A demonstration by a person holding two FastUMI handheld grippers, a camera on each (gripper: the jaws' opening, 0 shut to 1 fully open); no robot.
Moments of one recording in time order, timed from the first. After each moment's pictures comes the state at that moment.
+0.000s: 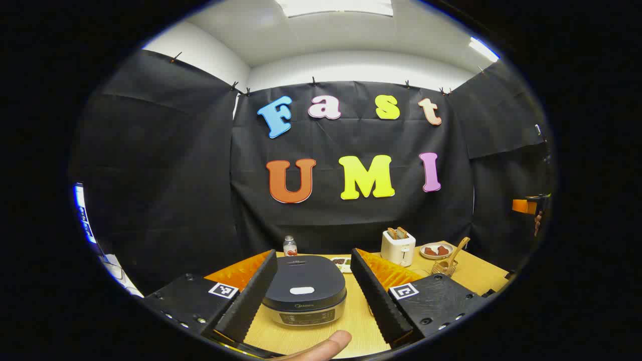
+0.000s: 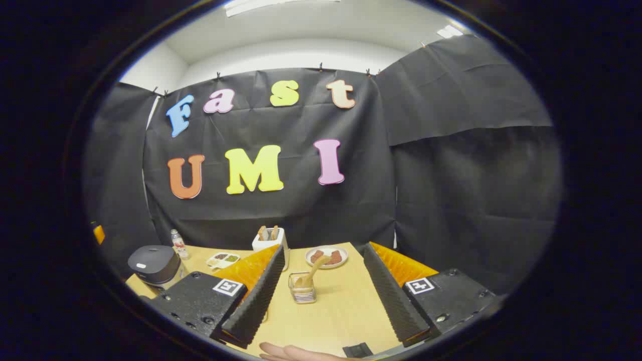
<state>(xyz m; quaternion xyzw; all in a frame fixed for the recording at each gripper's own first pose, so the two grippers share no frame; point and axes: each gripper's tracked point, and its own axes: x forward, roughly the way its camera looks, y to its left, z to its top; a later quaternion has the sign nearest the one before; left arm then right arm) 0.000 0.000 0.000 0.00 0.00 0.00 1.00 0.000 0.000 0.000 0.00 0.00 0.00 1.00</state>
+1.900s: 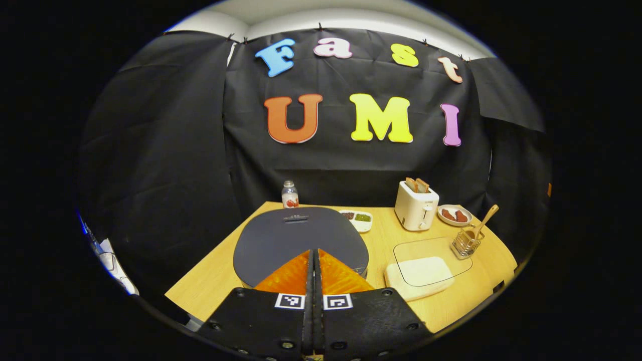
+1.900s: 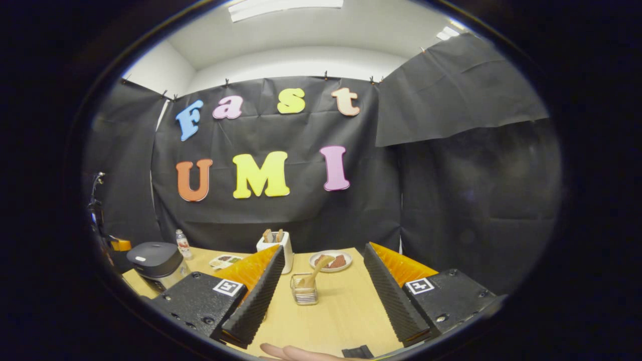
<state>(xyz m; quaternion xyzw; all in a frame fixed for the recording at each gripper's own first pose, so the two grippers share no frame) 0.090 0.014 -0.126 -0.01 0.19 0.01 0.98 -0.002 -0.005 -0.029 -0.01 -0.03 0.02 1.00</state>
